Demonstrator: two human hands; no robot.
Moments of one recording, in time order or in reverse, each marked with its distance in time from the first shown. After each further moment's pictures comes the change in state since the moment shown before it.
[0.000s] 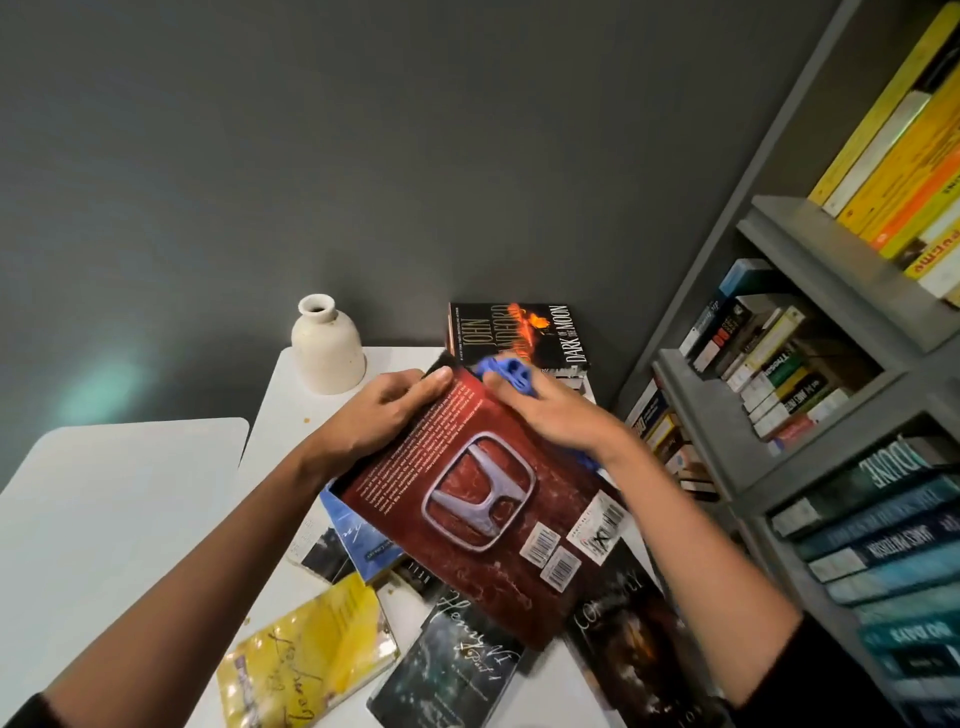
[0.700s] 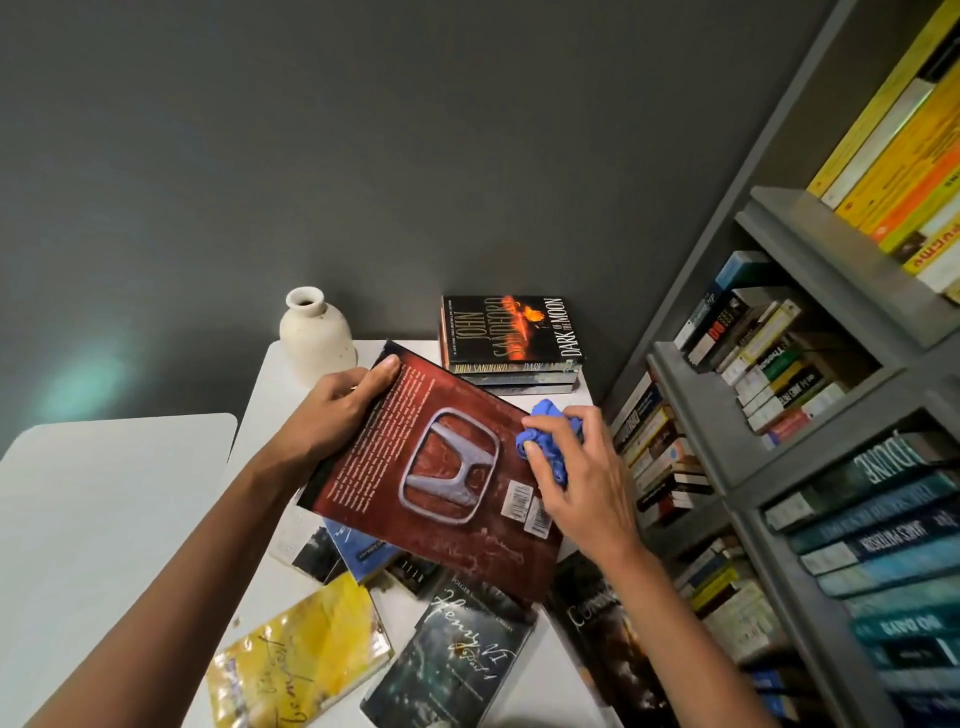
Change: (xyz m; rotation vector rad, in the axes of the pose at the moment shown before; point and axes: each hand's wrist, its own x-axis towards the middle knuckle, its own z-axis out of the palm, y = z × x) left_hand -0.008 -0.012 -0.018 -0.103 0.201 -0.127; right_hand -0.044 0.081 0.035 -0.610 0.734 -0.273
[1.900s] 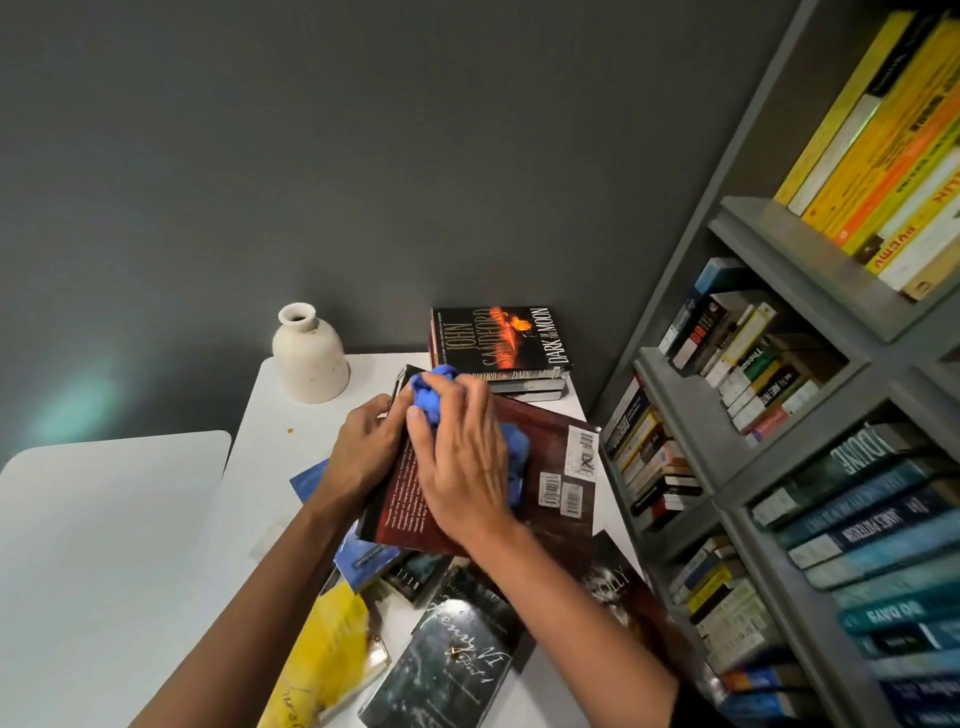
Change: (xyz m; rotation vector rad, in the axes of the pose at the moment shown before) left_hand -0.006 -0.009 0.048 -0.037 0.230 0.127; right_hand 0.028 -0.101 0.041 0.077 0.134 -0.034
